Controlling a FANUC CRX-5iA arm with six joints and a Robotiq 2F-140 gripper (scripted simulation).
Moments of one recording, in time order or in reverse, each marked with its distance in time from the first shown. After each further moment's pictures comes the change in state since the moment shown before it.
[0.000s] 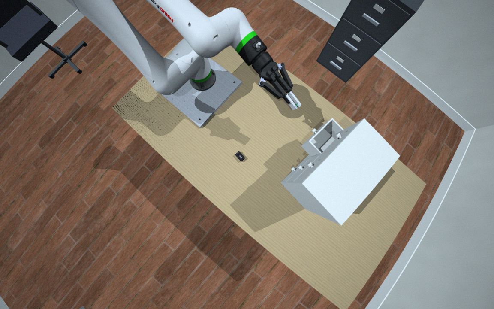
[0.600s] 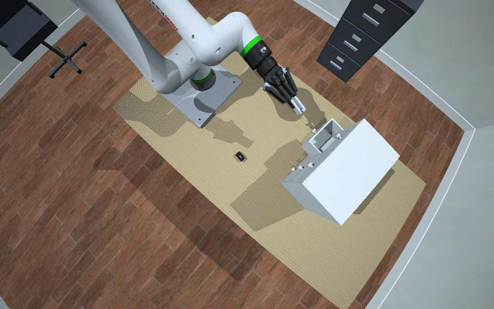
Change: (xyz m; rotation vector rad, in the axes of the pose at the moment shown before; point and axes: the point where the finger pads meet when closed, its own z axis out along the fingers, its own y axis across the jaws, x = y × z) arm -0.008 -0.001 0.024 0.001 -0.002 0.000
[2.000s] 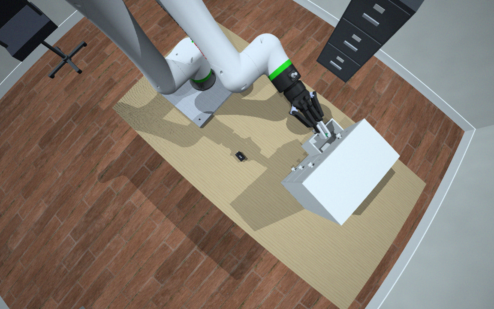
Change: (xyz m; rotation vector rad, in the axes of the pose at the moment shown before) arm -0.048 -0.005 0.127 0.033 -0.009 -0.001
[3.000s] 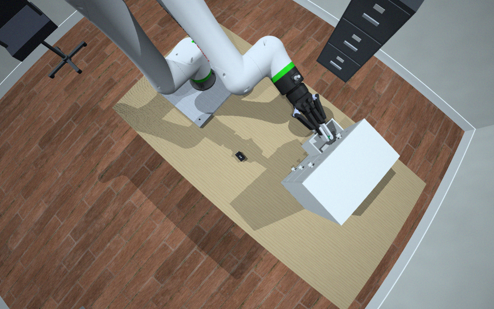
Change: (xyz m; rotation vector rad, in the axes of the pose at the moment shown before) arm -0.004 0.000 0.012 0.001 0.000 0.000
